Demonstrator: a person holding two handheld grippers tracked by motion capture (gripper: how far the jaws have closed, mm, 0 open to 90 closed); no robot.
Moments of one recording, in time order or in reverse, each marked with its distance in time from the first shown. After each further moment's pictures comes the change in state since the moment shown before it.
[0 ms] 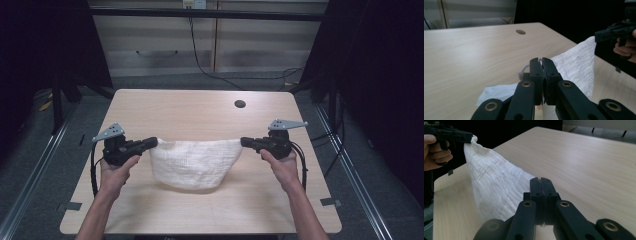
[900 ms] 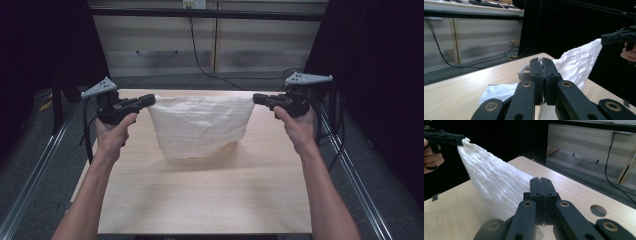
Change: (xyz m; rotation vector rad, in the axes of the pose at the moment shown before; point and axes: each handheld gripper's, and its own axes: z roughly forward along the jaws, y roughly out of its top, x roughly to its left) left arm 0.005 0.106 0.008 -0.118 0.047 0.065; right arm -0.019 0.112 -0.035 -0.089 -0.097 -0.090
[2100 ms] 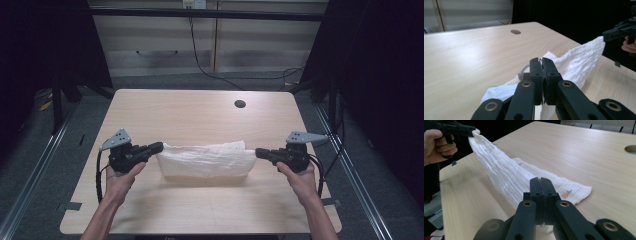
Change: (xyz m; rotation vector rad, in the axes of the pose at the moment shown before) left arm -0.033 -0.133 -0.019 0.129 -0.059 -0.017; right arm 0.033 -0.146 -0.024 0.101 0.090 0.102
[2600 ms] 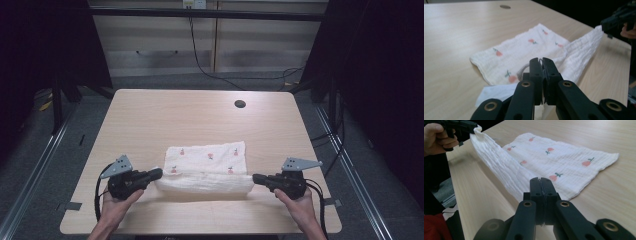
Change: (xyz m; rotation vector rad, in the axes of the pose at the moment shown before) left arm -0.024 -0.053 -0.018 0.118 -0.035 0.043; right arm 0.030 -0.054 0.000 0.066 0.028 0.009
